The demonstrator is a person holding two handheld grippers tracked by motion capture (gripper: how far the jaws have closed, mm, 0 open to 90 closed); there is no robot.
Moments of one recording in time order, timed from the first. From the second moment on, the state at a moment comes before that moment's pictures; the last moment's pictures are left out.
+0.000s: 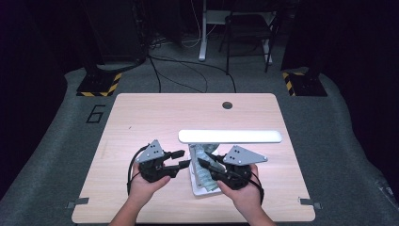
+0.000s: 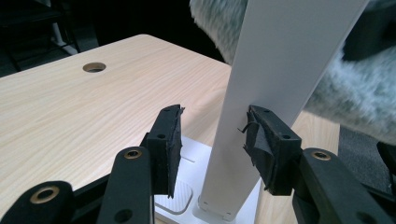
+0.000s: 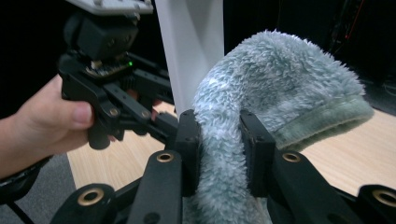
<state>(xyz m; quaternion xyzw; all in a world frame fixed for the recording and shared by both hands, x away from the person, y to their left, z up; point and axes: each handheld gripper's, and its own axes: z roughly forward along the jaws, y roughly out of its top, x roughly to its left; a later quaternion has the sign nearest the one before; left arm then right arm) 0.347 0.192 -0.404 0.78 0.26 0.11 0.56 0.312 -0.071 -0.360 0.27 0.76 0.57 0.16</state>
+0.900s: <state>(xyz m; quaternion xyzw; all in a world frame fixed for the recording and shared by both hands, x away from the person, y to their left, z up) 0.346 0.192 -0.403 0.78 0.27 0.11 0.56 0.311 -0.070 -0.358 0.26 0.76 0.57 0.17</state>
